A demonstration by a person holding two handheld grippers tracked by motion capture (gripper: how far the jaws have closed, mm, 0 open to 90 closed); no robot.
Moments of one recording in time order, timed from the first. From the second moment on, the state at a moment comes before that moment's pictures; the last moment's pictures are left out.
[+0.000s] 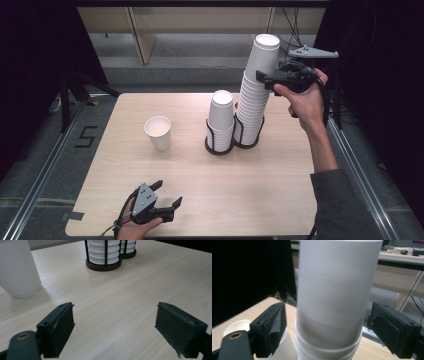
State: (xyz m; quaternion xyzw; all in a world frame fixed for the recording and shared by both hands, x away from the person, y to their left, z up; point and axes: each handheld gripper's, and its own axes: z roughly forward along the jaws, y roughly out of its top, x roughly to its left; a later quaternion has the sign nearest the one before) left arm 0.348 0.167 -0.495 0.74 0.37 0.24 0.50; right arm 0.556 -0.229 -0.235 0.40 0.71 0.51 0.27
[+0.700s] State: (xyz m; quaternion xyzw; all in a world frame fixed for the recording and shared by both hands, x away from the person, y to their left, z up) left arm 0.347 0.165 -0.496 0.75 0.37 0.23 0.50; right arm 0.592 -0.209 -0.236 0.42 0.69 0.52 0.27
